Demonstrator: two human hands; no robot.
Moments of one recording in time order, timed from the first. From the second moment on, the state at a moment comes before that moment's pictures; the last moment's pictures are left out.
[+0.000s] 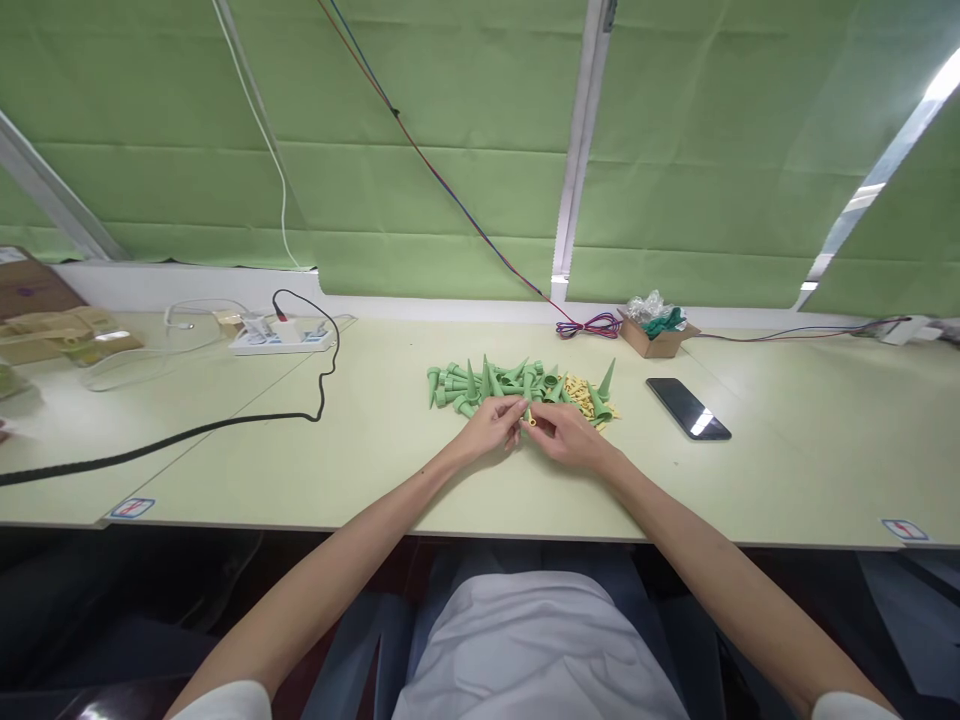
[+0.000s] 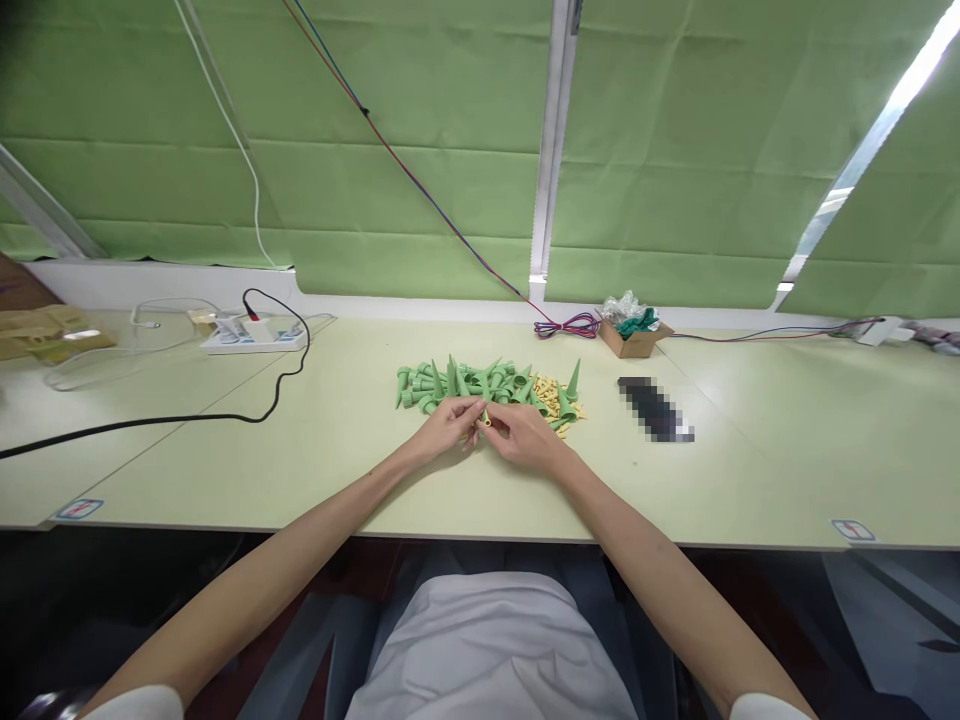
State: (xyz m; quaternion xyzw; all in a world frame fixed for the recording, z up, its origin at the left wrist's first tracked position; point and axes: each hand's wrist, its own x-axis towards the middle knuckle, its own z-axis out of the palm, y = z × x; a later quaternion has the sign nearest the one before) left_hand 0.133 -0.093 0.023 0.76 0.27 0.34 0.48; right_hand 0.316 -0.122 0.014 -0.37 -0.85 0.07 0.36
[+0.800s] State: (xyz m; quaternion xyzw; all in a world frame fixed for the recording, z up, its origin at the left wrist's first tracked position) left_hand 0.136 -0.091 0.028 0.73 0.32 0.43 0.43; right_hand 0.324 -0.111 0.014 -0.46 -0.74 0.04 0.49
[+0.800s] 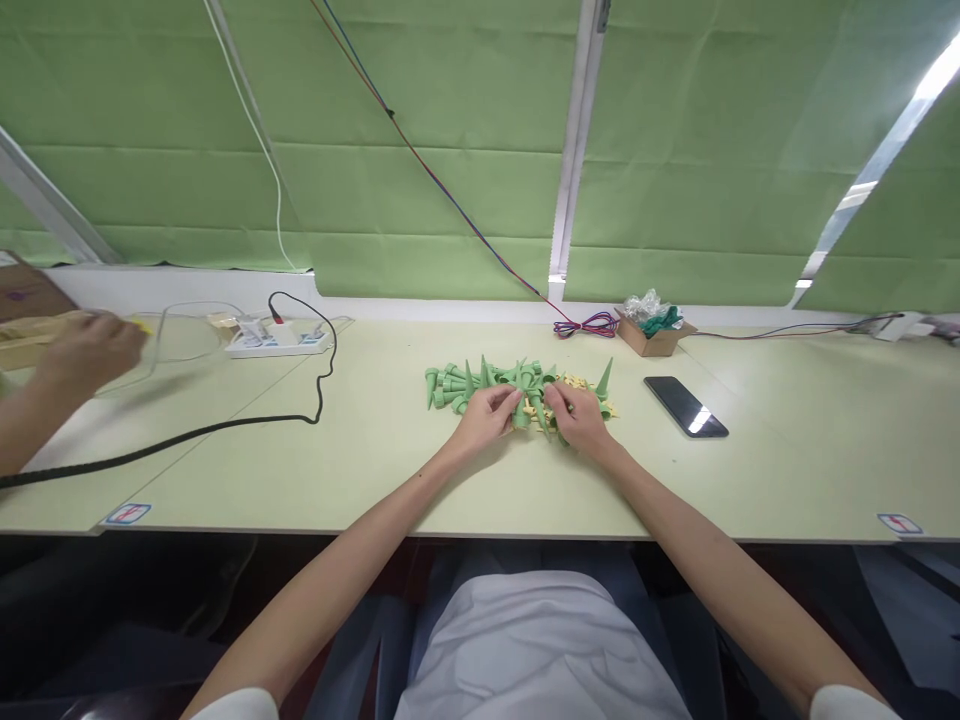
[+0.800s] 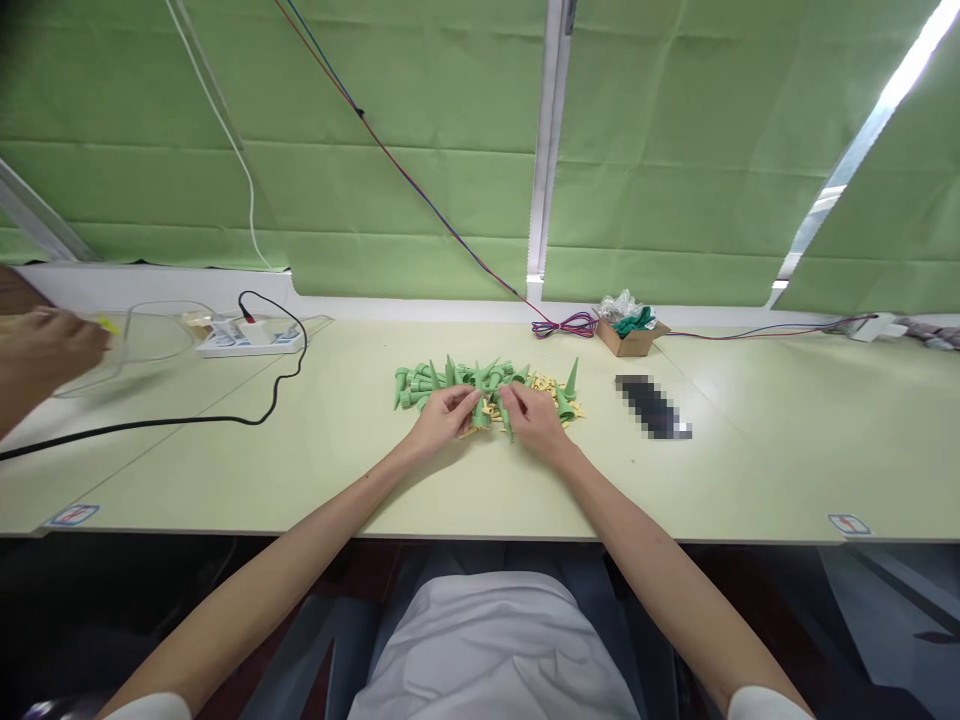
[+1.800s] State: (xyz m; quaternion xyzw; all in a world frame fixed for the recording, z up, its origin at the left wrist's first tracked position) left_hand 0.137 -0.092 0.020 0.85 0.38 0.28 0.22; right_hand 0.334 -0.093 0.006 -0.53 -0.74 -0.01 0.43
